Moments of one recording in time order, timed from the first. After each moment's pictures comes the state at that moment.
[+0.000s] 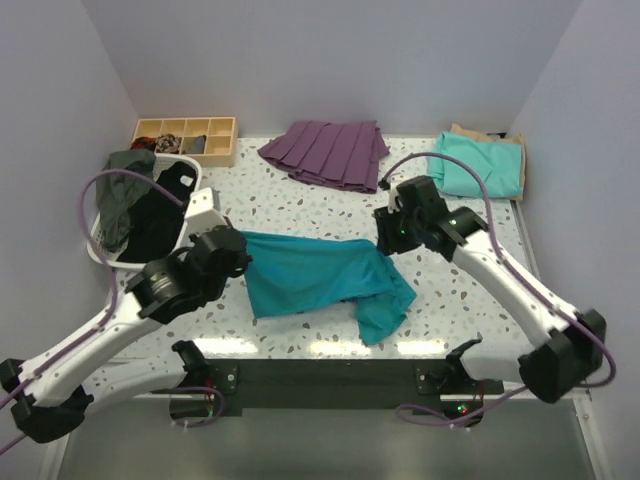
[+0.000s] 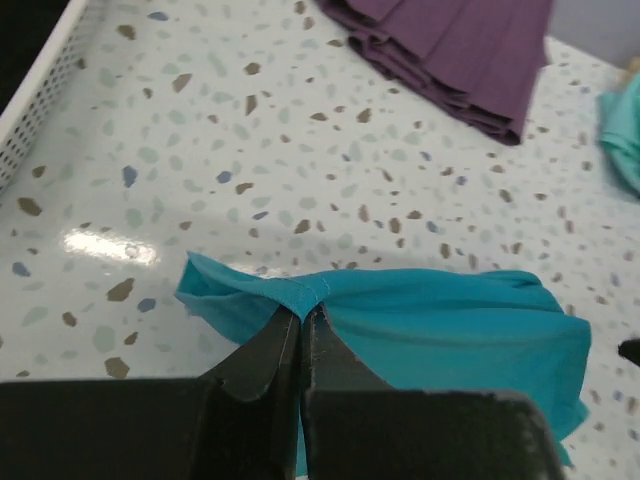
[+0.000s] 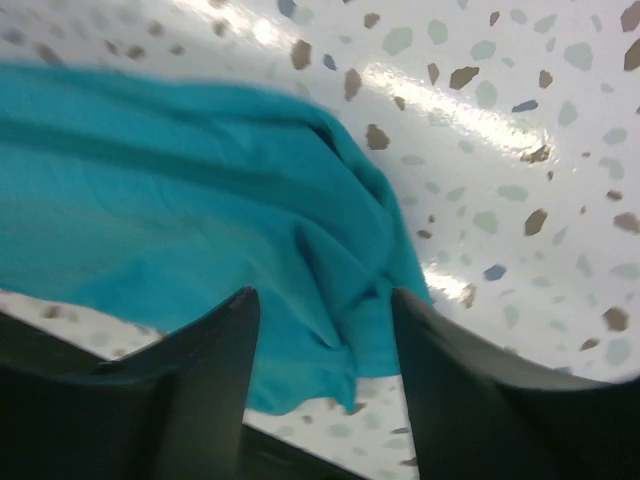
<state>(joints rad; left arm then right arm) -0.89 0.86 1.04 -0.81 -0.74 -0.86 0.53 1.22 1.16 -0.80 -0.02 0.20</state>
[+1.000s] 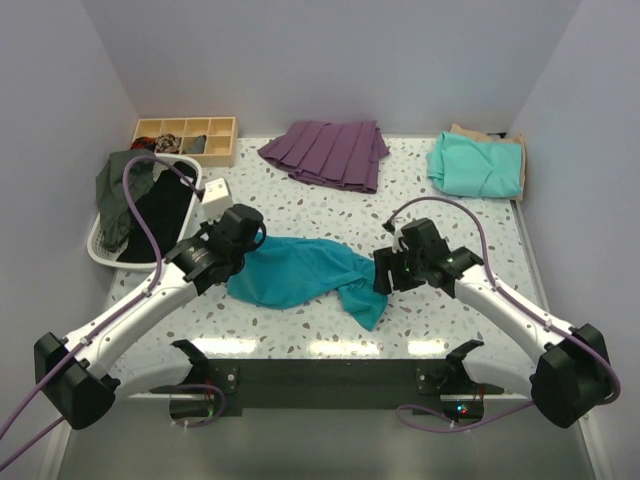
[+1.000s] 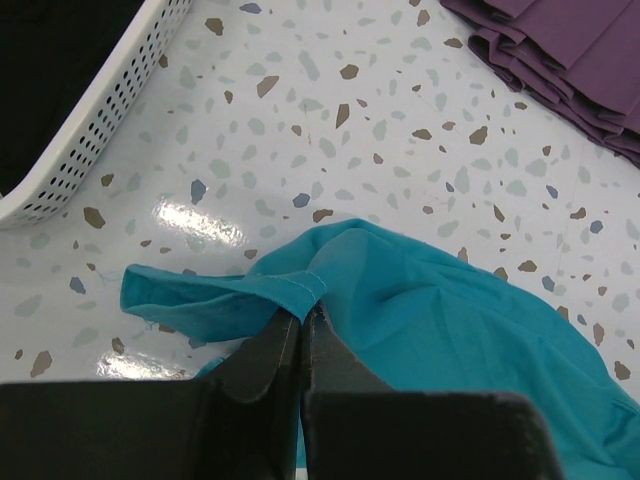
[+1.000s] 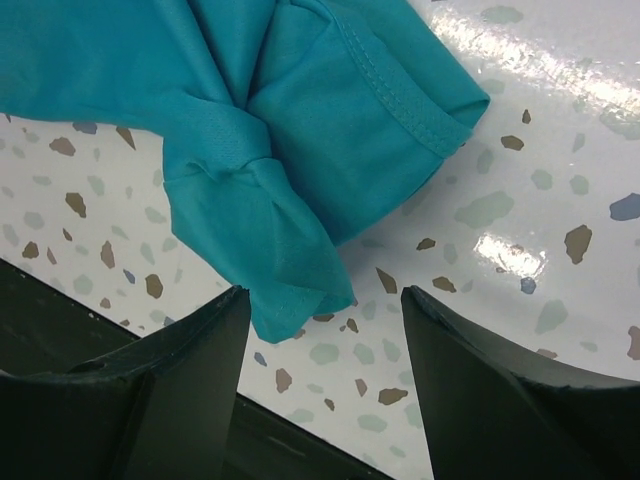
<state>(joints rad) -0.67 1.08 0.97 -0.68 -0.74 -0.79 0.52 1.13 0.75 -0.60 -0.15 0.27</state>
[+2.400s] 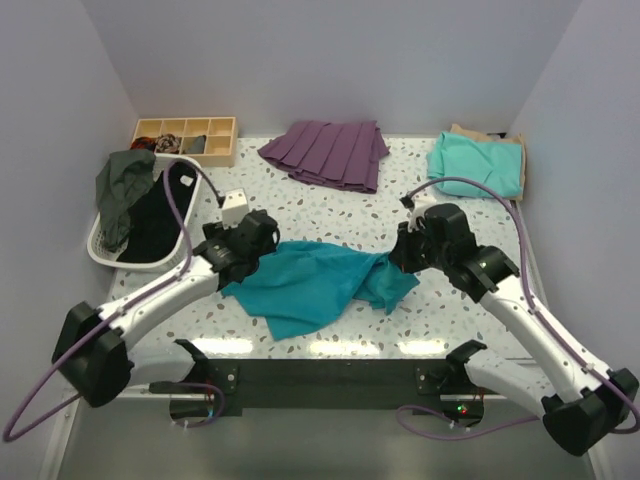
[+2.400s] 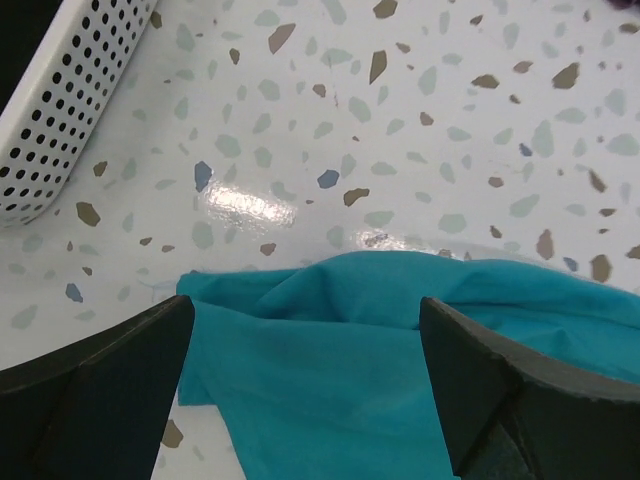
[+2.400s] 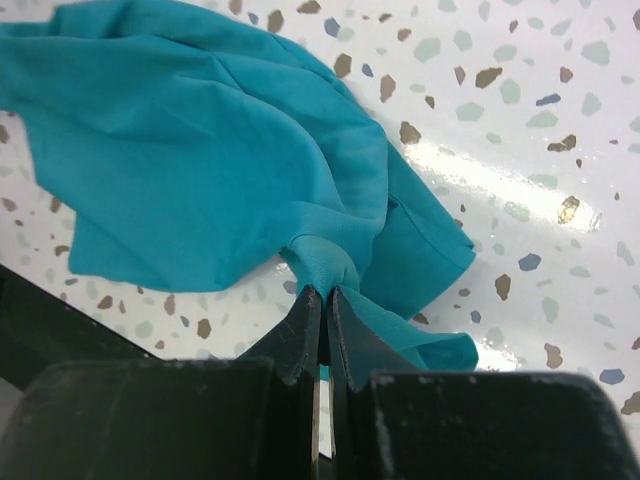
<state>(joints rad) -0.65 1.18 0.84 -0.52 -0.74 -0.71 0.52 0.93 0.93 -0.67 -0.08 0.27</state>
